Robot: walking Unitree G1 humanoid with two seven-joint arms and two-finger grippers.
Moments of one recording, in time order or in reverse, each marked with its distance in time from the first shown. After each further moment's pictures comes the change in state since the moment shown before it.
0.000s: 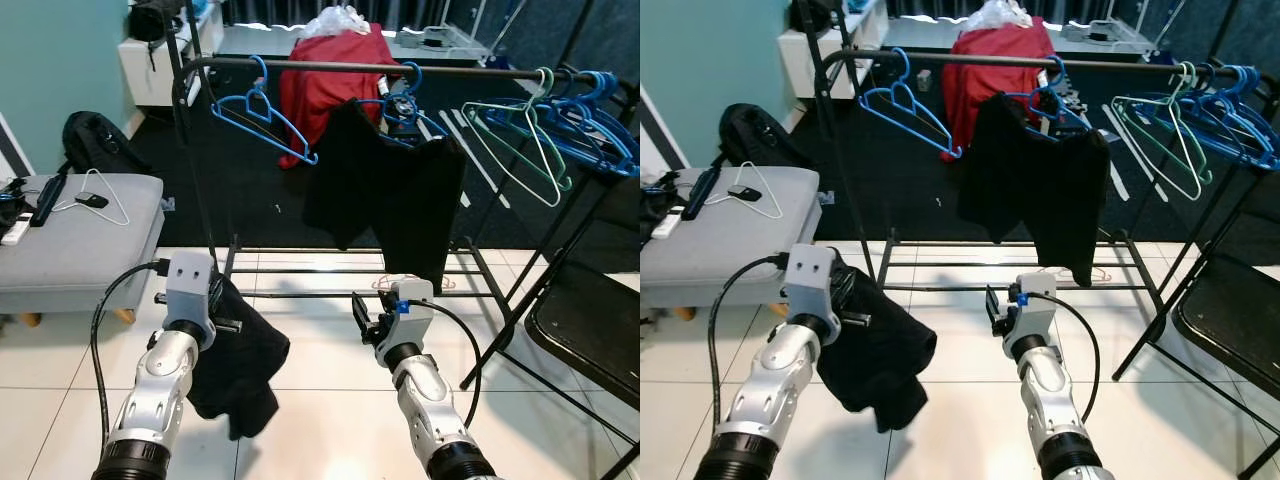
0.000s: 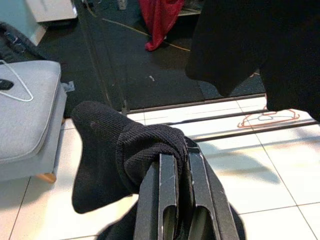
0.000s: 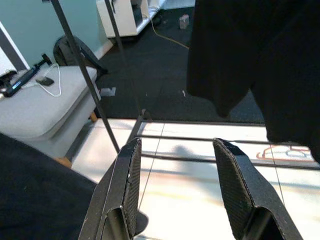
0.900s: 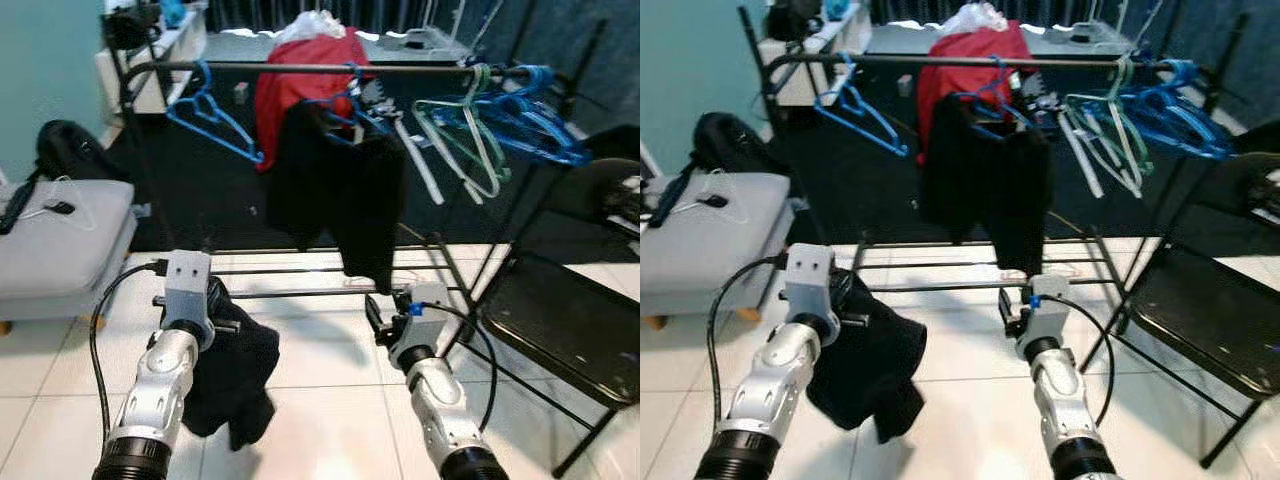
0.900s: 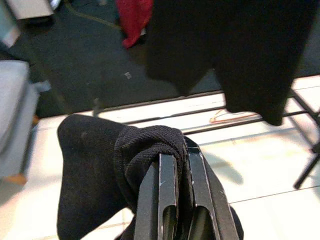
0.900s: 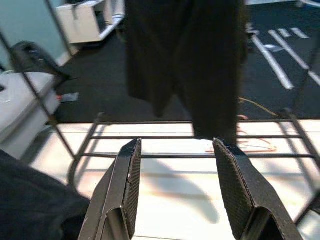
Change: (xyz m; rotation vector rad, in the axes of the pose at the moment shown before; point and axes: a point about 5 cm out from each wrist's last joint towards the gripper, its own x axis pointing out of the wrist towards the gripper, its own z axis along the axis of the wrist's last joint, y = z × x) left arm 0.002 -0.003 0.000 0.002 0.049 0.015; right arm -0.008 -0.014 -0.003 -0.020 0.018 -0.028
